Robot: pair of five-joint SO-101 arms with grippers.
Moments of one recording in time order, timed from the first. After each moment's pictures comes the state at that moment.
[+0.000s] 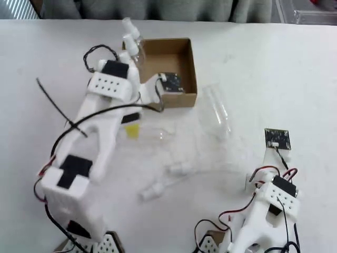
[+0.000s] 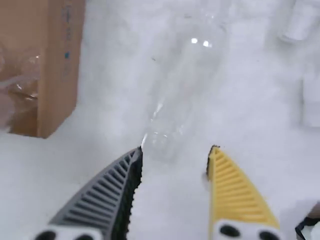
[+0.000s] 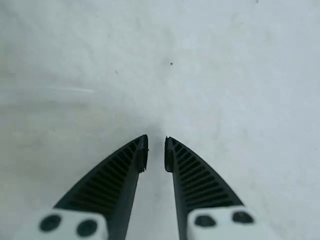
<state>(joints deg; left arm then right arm) 9.8 15.4 -9.2 93.1 -54.5 29.8 -47.3 76.5 49.7 26.6</state>
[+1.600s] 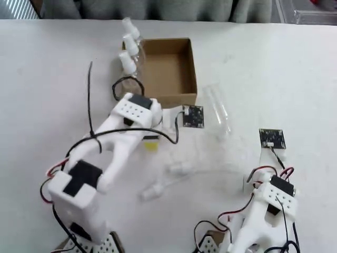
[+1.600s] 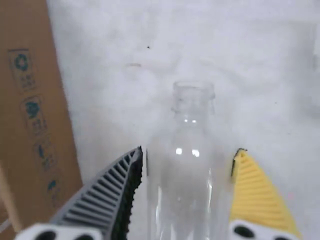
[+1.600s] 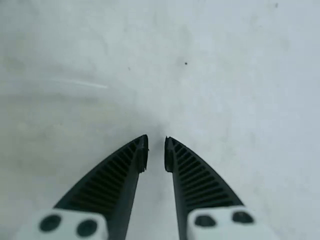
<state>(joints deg) 19.4 15.6 14.2 57.9 -61.9 28.2 -47.3 77.2 49.7 28.5</state>
